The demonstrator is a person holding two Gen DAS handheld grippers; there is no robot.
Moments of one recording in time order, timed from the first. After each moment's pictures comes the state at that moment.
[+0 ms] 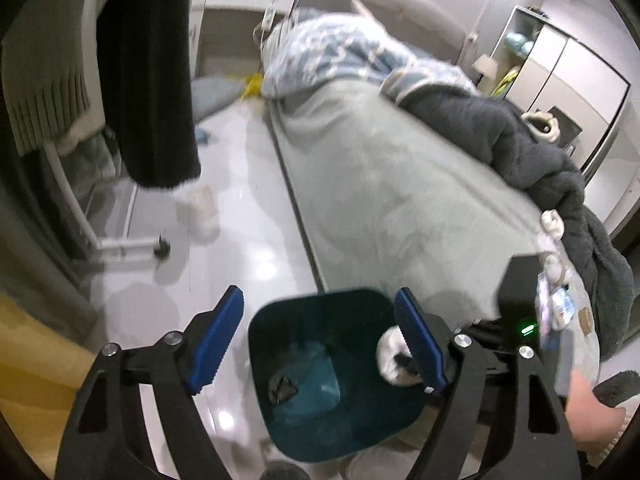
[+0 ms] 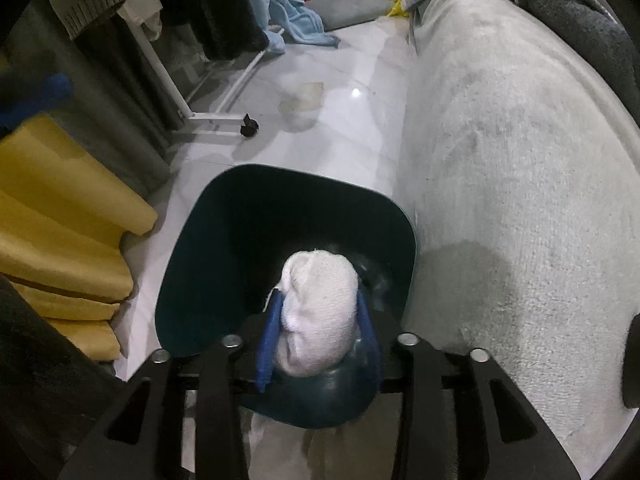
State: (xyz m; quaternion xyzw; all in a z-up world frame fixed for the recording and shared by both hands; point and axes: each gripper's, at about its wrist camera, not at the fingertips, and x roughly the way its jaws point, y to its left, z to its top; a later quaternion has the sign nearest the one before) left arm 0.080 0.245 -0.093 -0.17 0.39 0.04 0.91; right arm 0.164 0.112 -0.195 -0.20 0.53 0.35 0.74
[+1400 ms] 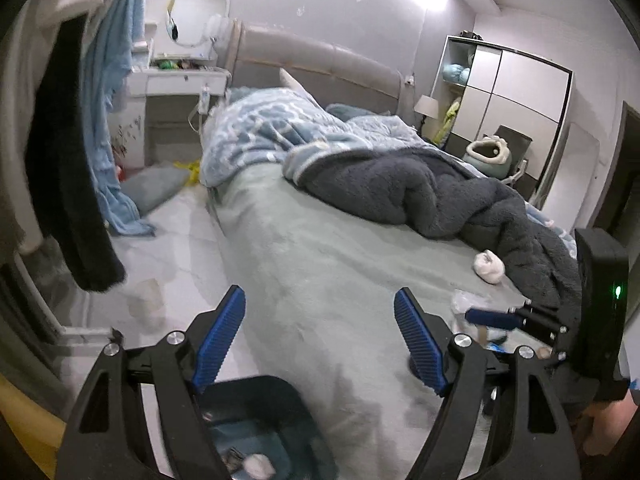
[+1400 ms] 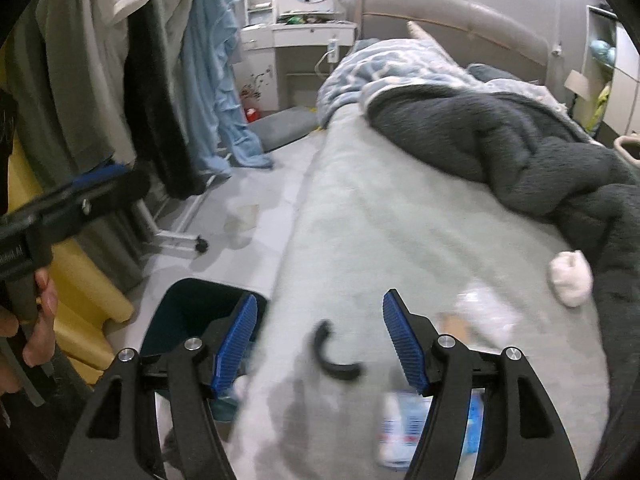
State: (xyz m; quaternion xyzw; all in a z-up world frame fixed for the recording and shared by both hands) left arm 0.117 0.122 -0.029 -0.12 0.27 -0.01 0.96; right arm 0.189 -0.050 -0.048 -0.13 0.37 0.31 0.87
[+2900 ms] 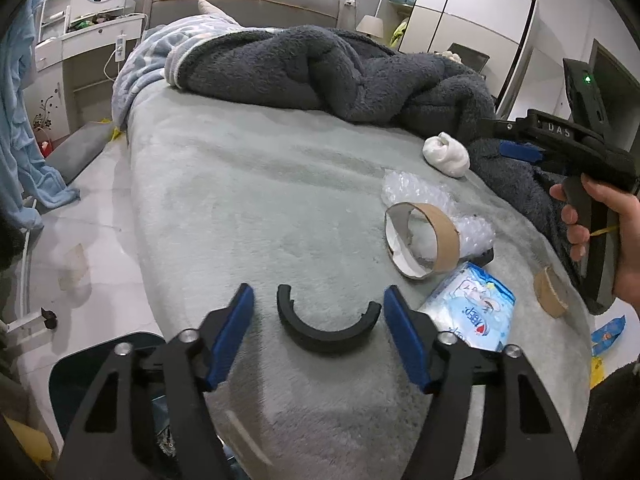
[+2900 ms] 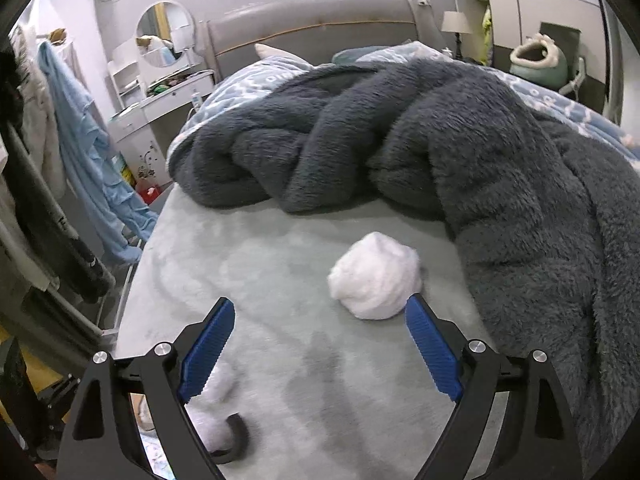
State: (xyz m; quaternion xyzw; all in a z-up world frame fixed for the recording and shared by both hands) left arm 0.189 -0.004 -0.132 -0.07 0.38 -0.11 0.92; right arm 0.318 -0.251 -0.061 0.04 0.36 0.17 0.91
